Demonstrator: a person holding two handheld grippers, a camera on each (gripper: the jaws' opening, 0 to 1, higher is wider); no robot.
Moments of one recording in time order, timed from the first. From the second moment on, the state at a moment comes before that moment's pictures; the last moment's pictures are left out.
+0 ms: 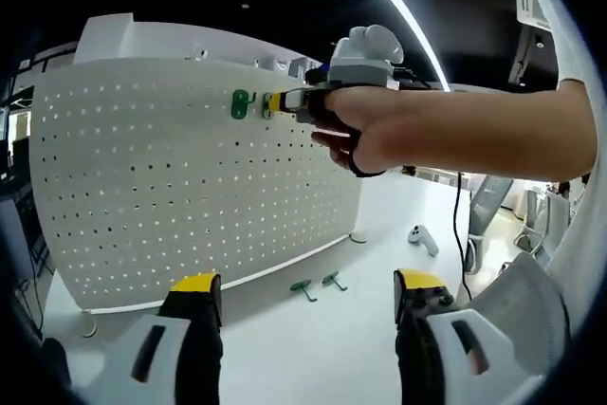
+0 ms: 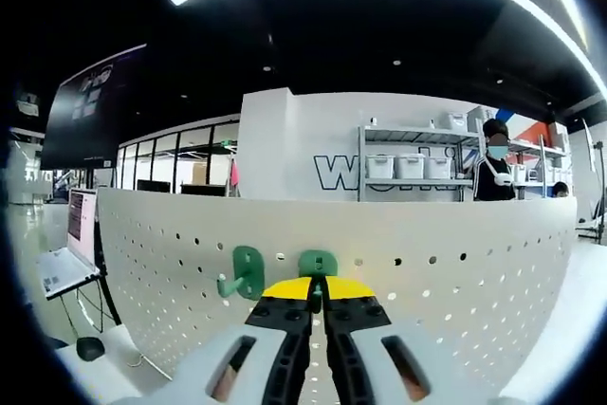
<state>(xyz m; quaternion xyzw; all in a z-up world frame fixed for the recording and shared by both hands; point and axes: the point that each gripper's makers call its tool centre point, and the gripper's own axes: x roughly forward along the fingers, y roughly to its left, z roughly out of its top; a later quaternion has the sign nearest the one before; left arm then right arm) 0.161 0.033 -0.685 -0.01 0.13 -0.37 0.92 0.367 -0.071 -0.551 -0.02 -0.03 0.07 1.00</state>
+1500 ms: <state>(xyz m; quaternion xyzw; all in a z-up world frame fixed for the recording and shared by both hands) 0.162 0.034 -0.688 -0.02 0.13 -0.37 0.92 0.351 -0.063 -0.555 -0.01 -0.03 0.12 0.99</state>
